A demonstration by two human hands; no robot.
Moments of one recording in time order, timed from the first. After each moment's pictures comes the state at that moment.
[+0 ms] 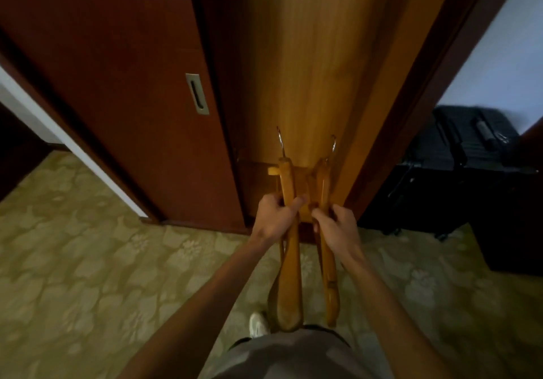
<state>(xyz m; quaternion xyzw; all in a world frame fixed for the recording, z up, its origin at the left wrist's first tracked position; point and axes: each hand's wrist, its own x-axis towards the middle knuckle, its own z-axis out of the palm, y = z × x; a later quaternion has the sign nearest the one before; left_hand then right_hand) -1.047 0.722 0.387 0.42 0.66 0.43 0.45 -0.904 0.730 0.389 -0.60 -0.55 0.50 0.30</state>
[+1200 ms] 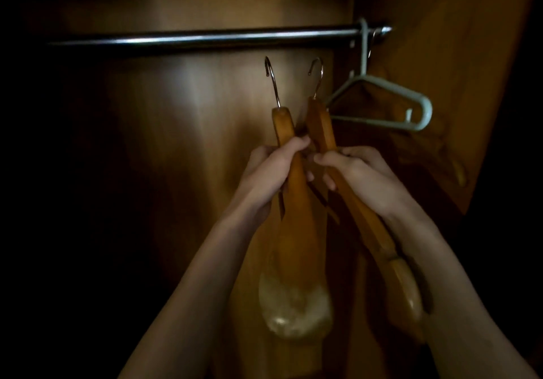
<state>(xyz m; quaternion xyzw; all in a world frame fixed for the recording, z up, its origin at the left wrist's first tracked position) -1.087 1.238 0.751 0.62 0.41 0.49 0.45 -0.932 1.210 0.745 -0.43 -0.66 0.32 0.53</state>
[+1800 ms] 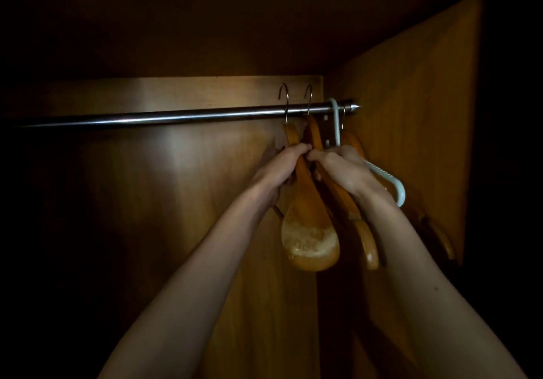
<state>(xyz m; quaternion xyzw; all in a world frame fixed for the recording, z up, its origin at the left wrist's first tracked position) -1.036 1.322 0.836 0.65 0.38 0.50 0.42 -0.911 1.294 0.830 -0.55 -0.57 0.21 0.57</state>
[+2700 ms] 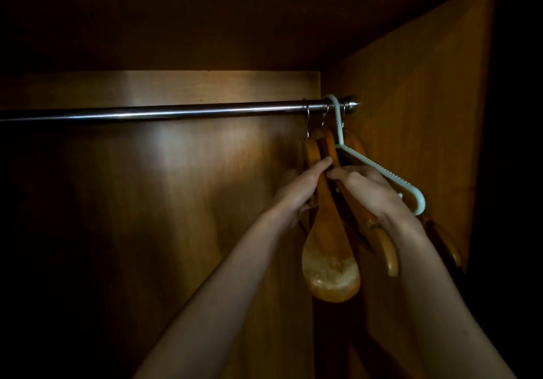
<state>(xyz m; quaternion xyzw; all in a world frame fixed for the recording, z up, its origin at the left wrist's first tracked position) -0.997 1.350 0.797 0.63 0.39 0.45 0.50 -0.879 1.290 0.805 -0.57 -0.54 0.26 0.56</state>
